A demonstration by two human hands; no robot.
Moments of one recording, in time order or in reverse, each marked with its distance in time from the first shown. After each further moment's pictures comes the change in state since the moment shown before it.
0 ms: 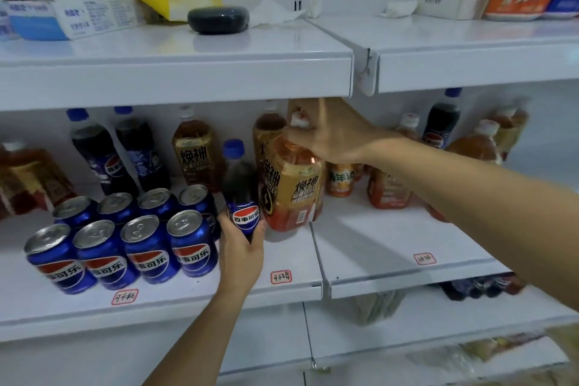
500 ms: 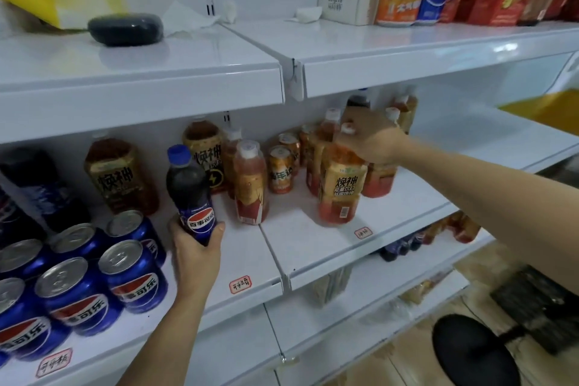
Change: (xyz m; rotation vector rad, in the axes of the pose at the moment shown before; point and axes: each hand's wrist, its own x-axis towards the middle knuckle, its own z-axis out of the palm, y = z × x) left_hand 0.023 0.000 0.010 -0.116 -0.122 -0.030; right_hand -0.091 0.101 -0.059 -0.252 0.093 0.505
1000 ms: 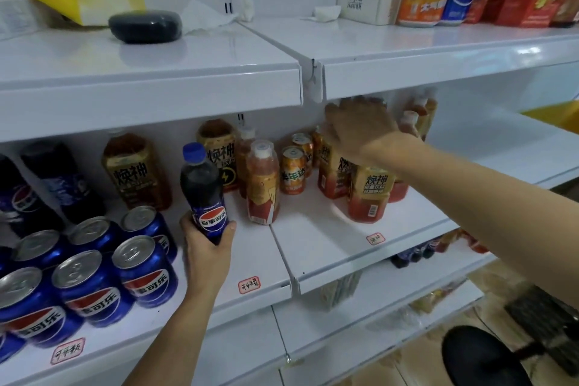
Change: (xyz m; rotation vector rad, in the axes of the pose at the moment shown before) left_hand 0.000 0.001 0.001 0.020 0.006 -0.004; right_hand 0.015 -0.045 0.009 -0.580 0.075 -0.121
